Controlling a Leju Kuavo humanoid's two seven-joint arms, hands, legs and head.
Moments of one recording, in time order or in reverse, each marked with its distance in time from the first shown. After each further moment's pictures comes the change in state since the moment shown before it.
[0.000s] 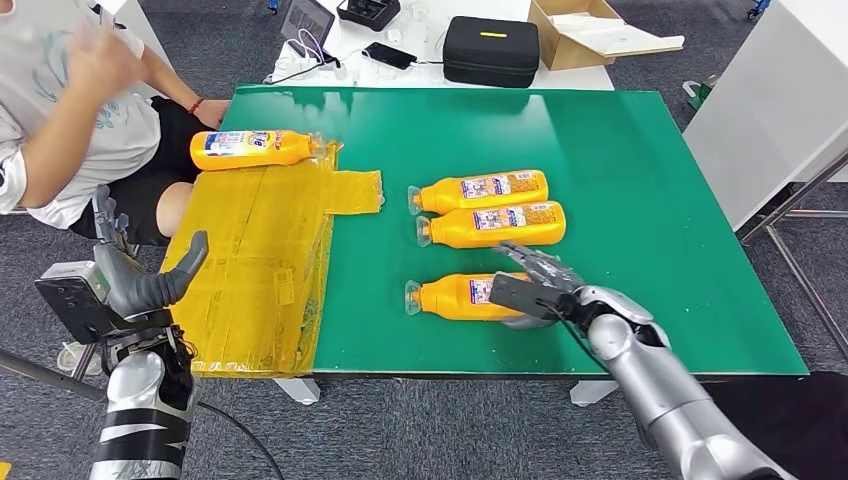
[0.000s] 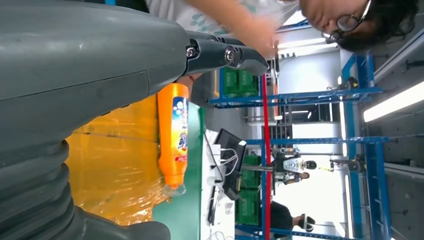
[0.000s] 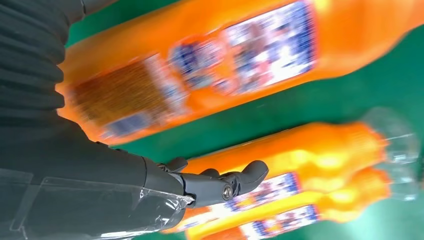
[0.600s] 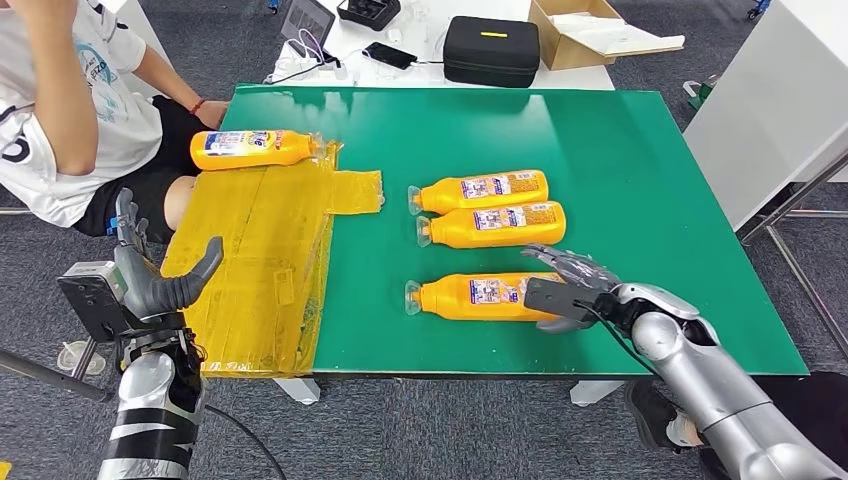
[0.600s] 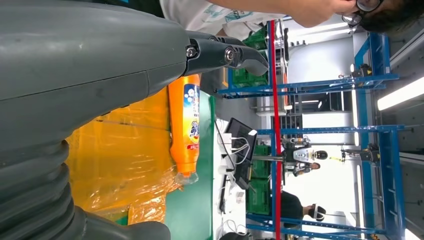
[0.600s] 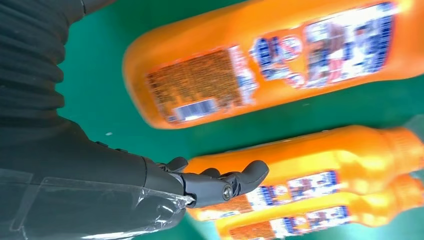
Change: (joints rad) left arm -0.004 -0.006 -0.016 0.046 0.000 -0.021 0.000; right arm 0.014 -0.184 0.065 -0.136 -0.117 0.072 0.042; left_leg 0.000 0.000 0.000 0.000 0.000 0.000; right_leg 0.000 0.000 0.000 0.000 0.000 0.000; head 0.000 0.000
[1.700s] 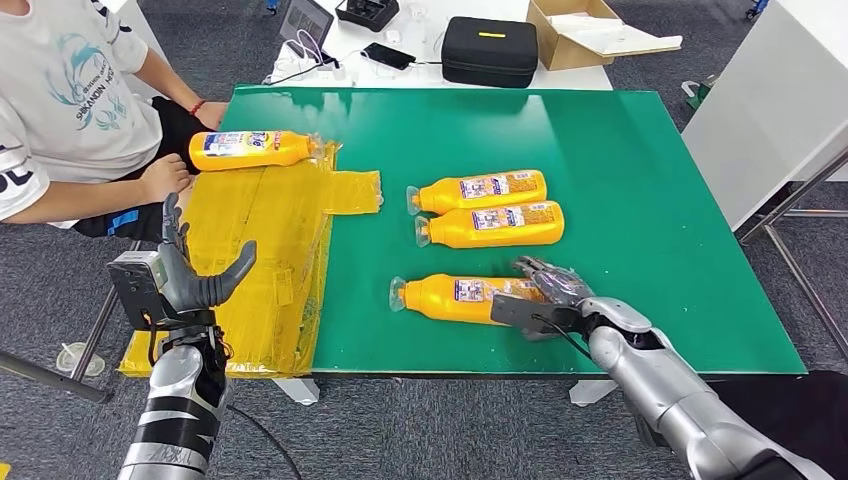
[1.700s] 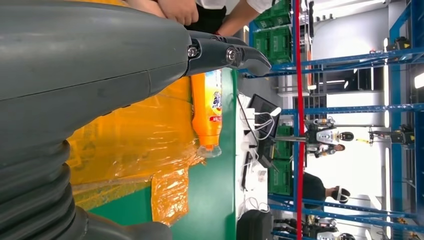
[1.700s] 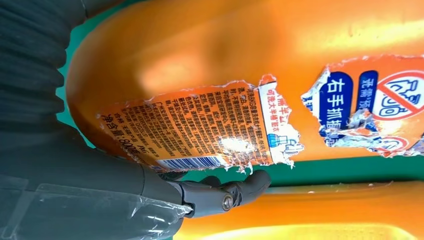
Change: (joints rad) left arm -0.051 -0.033 -0.024 0.143 -0.009 -0.015 0.000; right arm -0.077 0.146 0.148 0.323 0.147 -0.208 0.031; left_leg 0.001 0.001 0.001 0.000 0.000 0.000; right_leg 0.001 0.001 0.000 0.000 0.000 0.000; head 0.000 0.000
